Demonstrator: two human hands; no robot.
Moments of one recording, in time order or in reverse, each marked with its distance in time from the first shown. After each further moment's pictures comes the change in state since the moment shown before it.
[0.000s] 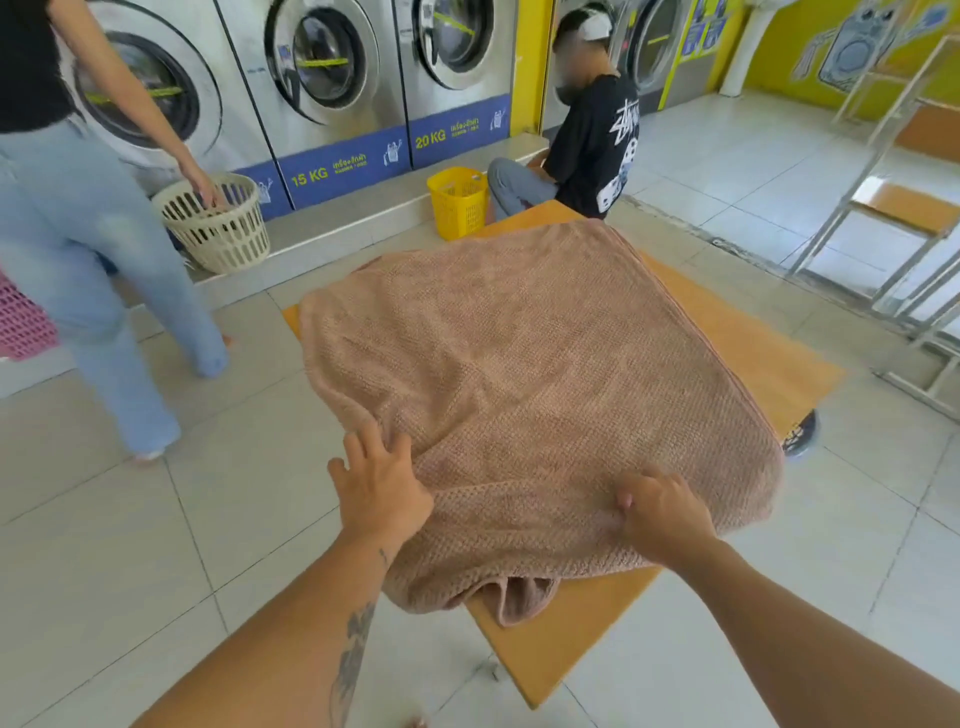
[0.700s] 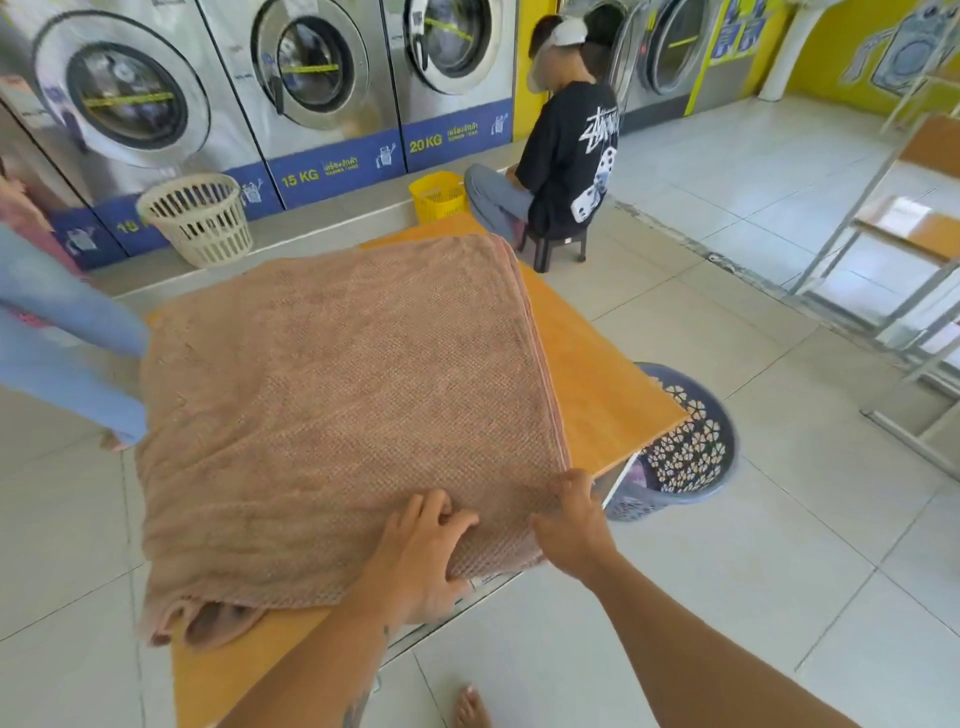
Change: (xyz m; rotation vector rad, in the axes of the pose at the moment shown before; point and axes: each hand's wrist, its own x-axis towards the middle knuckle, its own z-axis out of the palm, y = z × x) left_hand -0.061 0.328 0.027 -0.124 -0.241 0.412; right_hand 0.063 0.225 -0.052 0.685 -0.134 0.065
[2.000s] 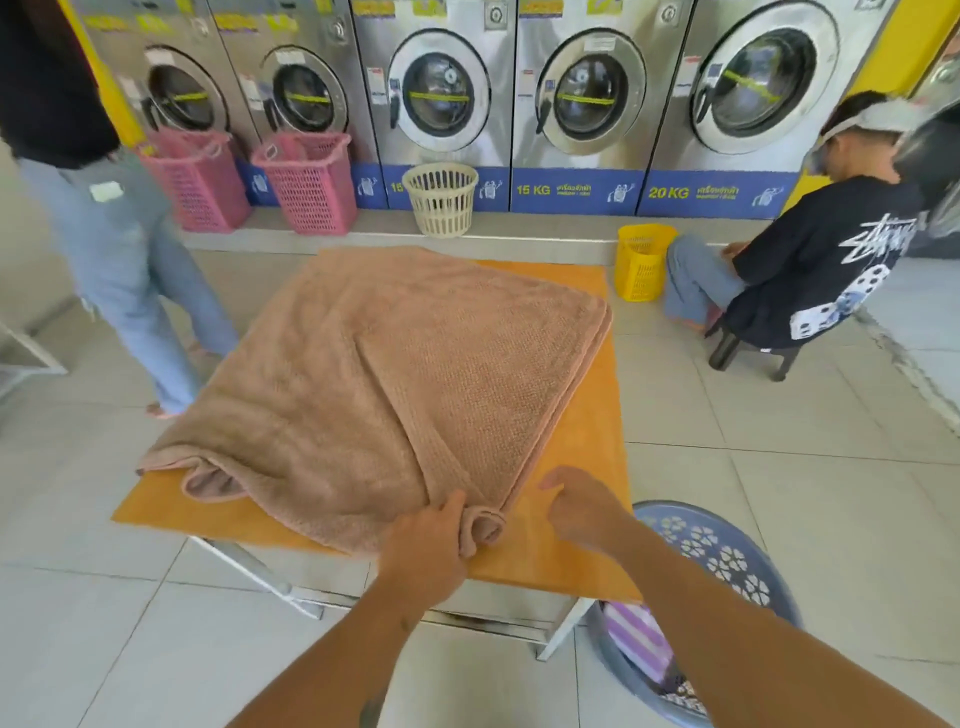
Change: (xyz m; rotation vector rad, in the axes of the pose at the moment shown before) left_hand 0.142 0.176 -0.027 -0.219 0.351 -0.765; right_hand 0.208 -0.028 -0.166 -0.274 -0.642 -0.394
